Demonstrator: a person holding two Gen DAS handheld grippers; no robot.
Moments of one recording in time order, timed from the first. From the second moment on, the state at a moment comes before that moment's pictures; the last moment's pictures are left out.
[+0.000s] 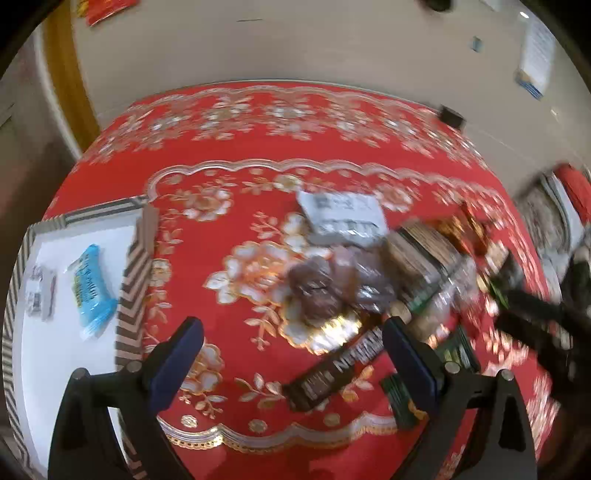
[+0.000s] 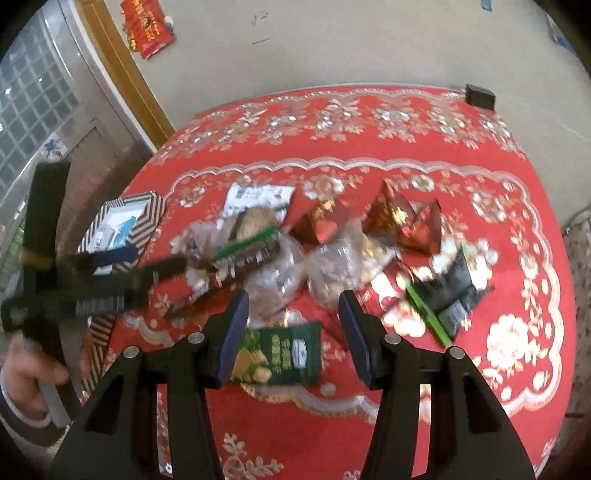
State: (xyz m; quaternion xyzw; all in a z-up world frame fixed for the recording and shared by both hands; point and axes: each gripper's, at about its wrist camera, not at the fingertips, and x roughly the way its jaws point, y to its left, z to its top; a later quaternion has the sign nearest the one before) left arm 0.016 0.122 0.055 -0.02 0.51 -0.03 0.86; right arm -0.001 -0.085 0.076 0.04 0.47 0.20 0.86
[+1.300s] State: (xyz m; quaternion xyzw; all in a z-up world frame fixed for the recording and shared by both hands) left arm 0.011 0.097 0.036 0.02 0.53 -0.21 0.82; right arm 0.015 -0.073 0.075 0.04 0.47 0.21 0.86
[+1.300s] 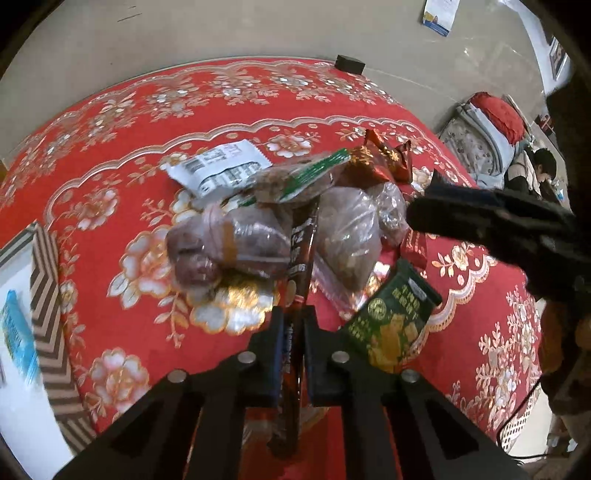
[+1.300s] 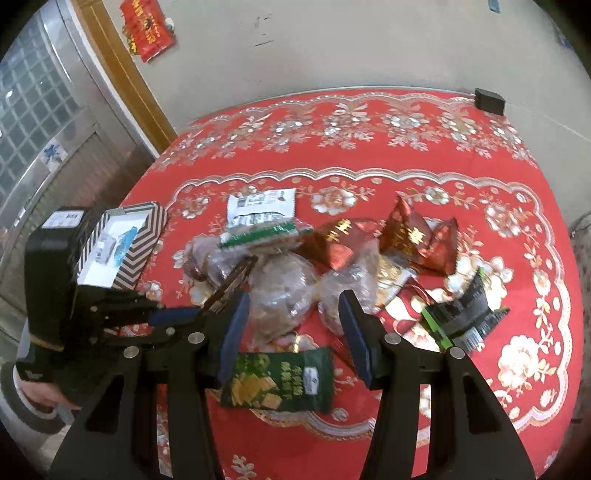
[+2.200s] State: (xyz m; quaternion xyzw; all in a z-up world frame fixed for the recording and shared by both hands) left arm -0.019 0.179 0.051 -0.06 0.52 -0.14 0.84; right arm 0.077 -0.009 0.050 -0.05 0.54 0.22 0.81
